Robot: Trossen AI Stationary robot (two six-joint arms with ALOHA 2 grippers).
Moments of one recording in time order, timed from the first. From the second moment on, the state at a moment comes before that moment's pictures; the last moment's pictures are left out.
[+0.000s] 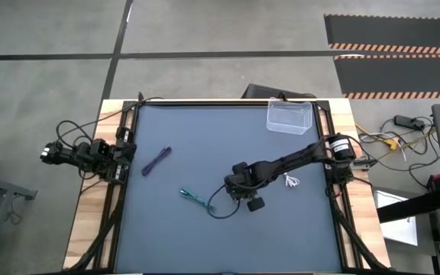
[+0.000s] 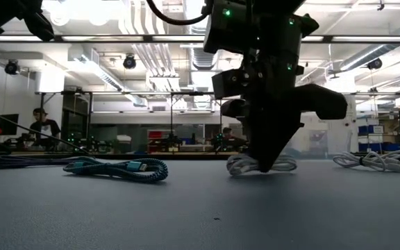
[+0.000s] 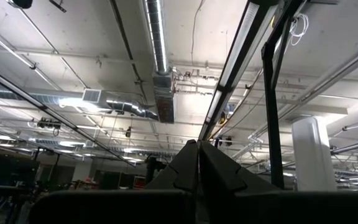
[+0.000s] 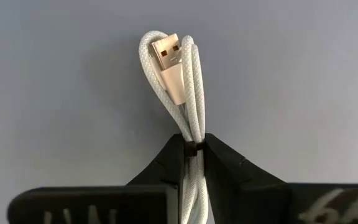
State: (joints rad) left arm -0.27 0.04 0.00 0.77 -0.26 0.11; right arm 0.16 1.98 1.32 -0.71 0.03 -0.24
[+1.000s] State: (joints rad) left arm -0.27 0.04 0.00 0.77 -0.26 0.11; right arm -0.52 1.56 1.32 -1.01 0.16 -0.29
